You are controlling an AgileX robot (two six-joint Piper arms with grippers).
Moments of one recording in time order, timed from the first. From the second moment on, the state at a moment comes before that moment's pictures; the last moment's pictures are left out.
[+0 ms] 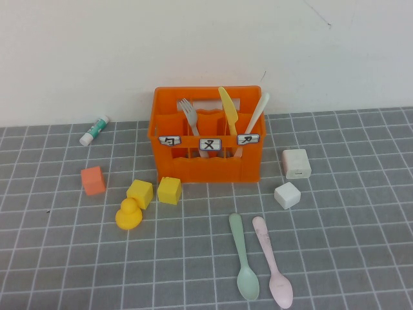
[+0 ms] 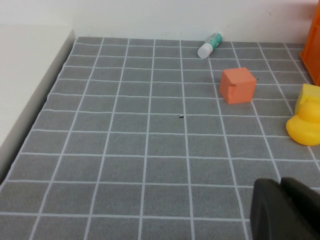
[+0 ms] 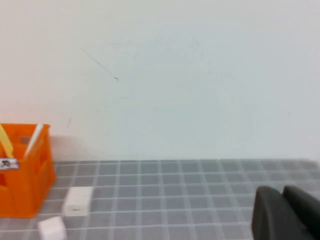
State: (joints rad) right arm -0.05 -0.01 -0.50 0.01 0.72 -0.02; left arm 0.07 -0.01 0.02 -0.05 0.37 -0.06
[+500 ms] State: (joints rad) right arm -0.05 0.18 -0.59 0.07 0.87 -0.37; left arm 0.07 -0.01 0.02 -0.05 0.37 -0.06
